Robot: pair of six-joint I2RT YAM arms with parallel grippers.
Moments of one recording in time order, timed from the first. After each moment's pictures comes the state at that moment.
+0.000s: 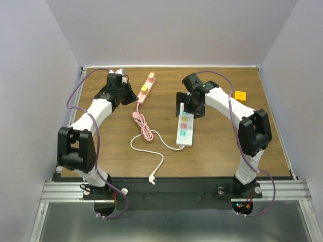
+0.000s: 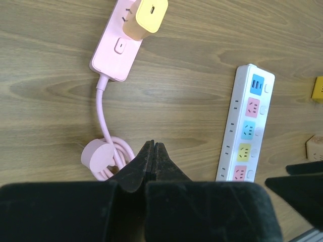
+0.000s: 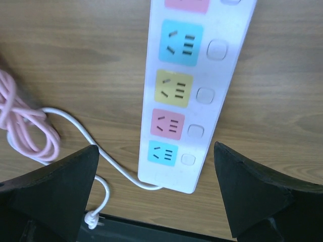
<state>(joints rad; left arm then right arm) -0.21 1.58 1.19 -0.30 0.19 -0.54 0.51 1.86 1.63 -0.90 -0.03 0.57</state>
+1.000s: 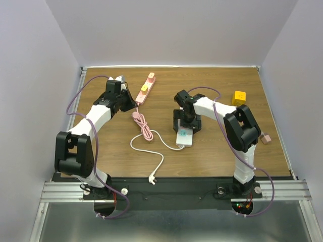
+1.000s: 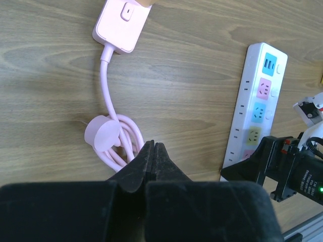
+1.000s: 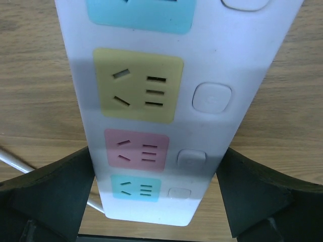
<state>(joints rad) -0.21 1.52 1.07 -0.27 0.21 -0.54 0.60 1.99 1.44 -0.82 0.05 0.63</state>
